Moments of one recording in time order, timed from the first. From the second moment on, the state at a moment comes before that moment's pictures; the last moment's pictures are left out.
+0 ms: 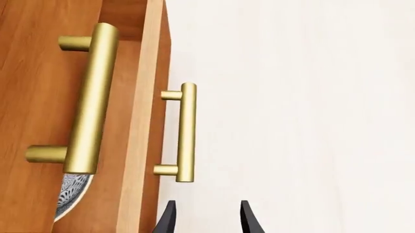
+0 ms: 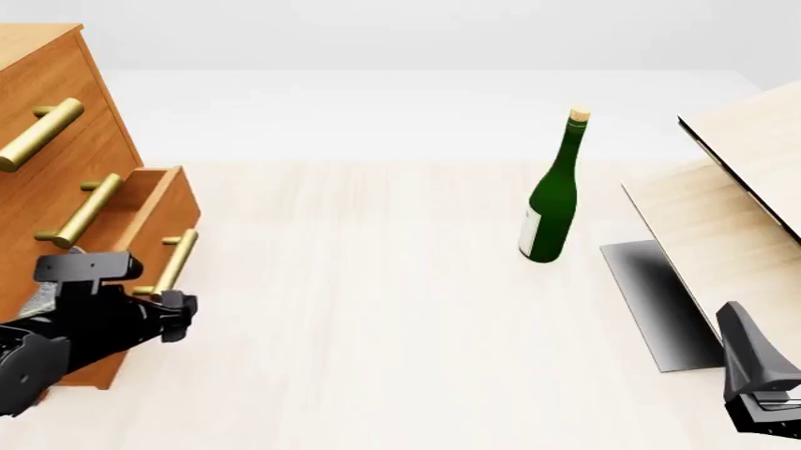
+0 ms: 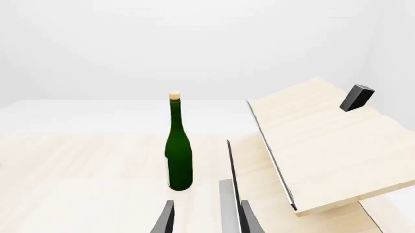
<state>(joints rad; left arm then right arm) 0.00 1.31 -0.33 -0.18 -0.22 0.00 0.01 0.00 0.00 0.00</state>
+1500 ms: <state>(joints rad) 0.36 1.20 -0.23 -0.18 -0.16 0.00 0.01 0.00 0.00 0.00</state>
